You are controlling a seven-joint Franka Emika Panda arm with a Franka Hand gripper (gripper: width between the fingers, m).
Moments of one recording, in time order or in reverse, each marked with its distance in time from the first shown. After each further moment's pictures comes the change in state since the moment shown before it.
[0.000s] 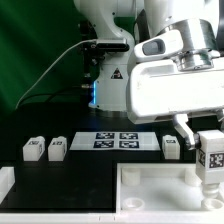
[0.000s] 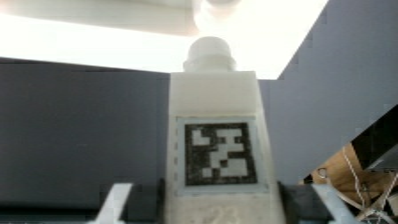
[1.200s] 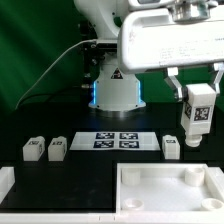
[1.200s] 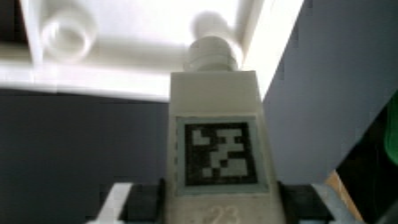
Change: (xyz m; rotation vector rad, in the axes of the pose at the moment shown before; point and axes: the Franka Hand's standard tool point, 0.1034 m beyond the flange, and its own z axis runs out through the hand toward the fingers) arm 0.031 0.010 -0.065 0.001 -0.189 0.007
